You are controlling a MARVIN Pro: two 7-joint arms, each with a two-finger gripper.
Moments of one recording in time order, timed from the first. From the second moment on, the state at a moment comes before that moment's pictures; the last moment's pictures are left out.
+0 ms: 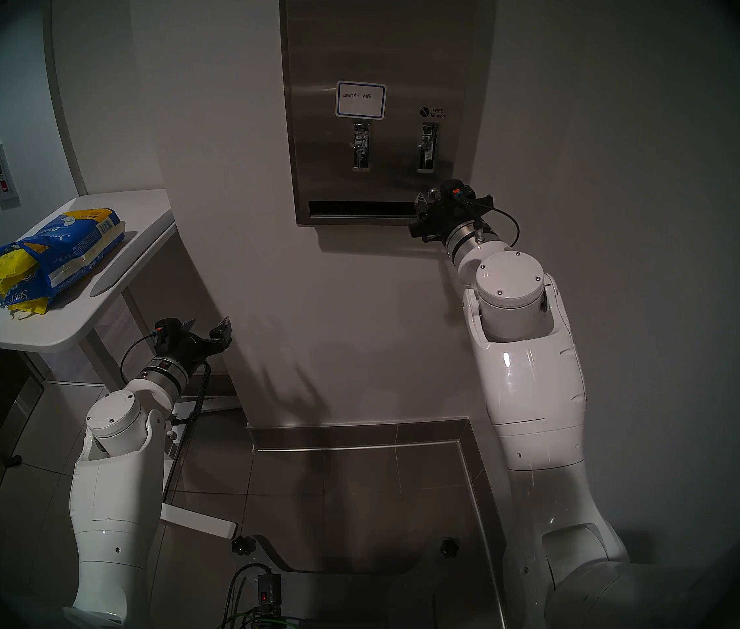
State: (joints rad) left arm 1.64 -1.55 -1.86 -1.67 -0.12 0.20 -0.32; right arm -1.22 -1.43 1.51 -1.75 -0.20 0.33 0.21
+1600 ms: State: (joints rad) left arm 1.64 -1.55 -1.86 -1.67 -0.12 0.20 -0.32; right arm -1.22 -1.44 1.52 -1.73 -0.21 0.34 0.21
